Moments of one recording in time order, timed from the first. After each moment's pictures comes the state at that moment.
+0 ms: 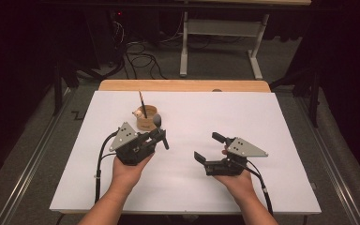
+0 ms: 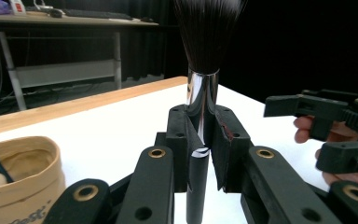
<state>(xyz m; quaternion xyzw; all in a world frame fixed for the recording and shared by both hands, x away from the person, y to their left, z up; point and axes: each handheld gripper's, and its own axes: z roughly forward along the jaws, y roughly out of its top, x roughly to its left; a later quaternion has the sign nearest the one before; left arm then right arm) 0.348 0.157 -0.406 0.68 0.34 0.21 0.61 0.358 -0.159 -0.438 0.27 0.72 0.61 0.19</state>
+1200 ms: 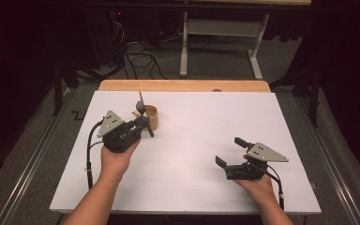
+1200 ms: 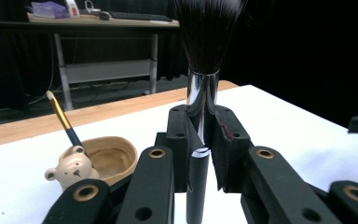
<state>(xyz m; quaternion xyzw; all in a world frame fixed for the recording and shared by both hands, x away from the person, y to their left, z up) 0.374 0.190 -0.398 0.66 0.40 0.25 0.59 0.354 -0.216 -0.453 0.30 0.73 0.57 0.22</state>
